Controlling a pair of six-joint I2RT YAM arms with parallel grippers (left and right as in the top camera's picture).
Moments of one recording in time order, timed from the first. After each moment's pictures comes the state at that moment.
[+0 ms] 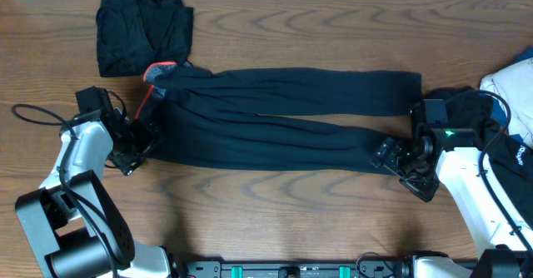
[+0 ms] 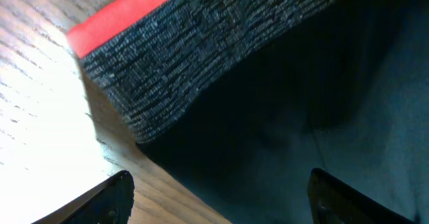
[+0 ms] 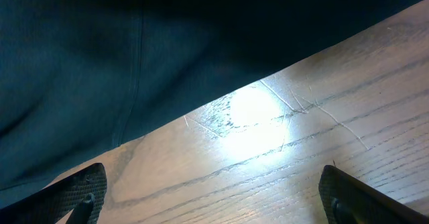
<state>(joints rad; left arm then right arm) 0.37 1.67 0.94 -0.70 0.24 -0.41 0.01 1.37 0.81 -0.96 -0.08 0.68</state>
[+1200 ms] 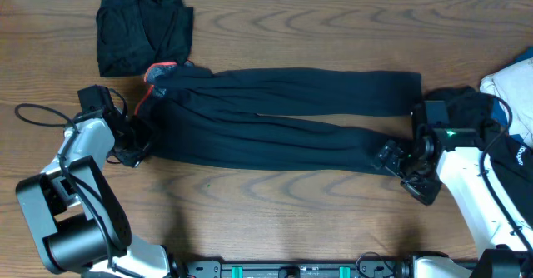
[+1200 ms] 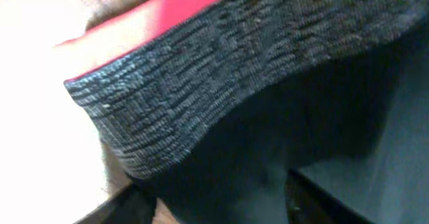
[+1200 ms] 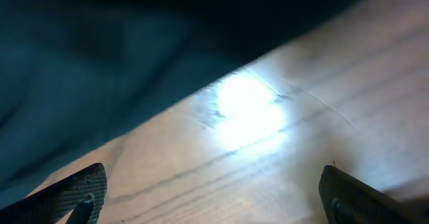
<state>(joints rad) 0.37 1.74 0.94 -0.60 0.25 -0.52 -0.01 1.37 0.81 -1.01 -0.07 0.73</state>
